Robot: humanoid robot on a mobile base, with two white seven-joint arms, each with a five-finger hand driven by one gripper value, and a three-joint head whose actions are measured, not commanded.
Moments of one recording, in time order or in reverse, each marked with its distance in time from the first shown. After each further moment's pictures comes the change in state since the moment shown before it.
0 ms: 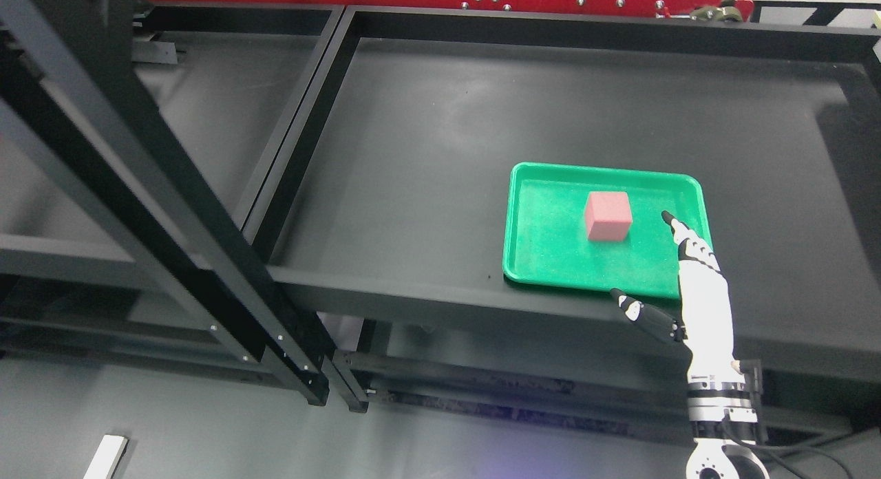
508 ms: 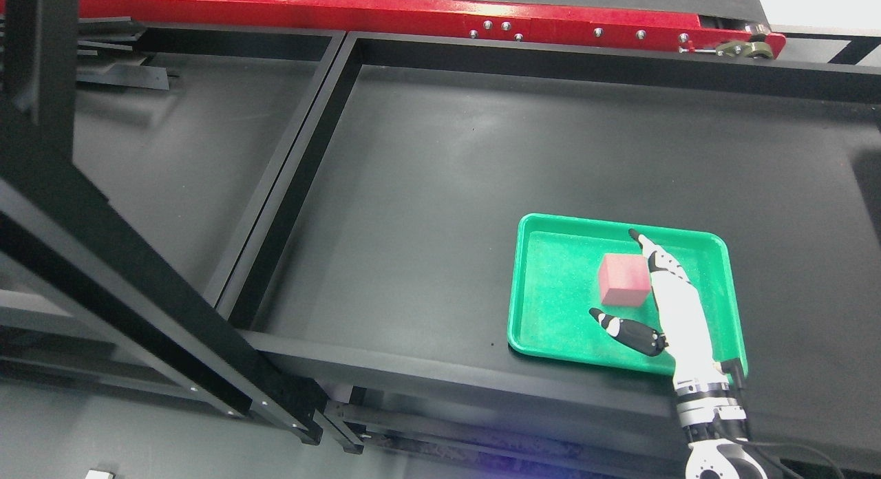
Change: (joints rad) left arm 0.000 0.000 0.000 0.000 0.000 0.000 0.000; right arm 0.007 0.000 0.002 0.006 -0.046 0.006 0.198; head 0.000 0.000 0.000
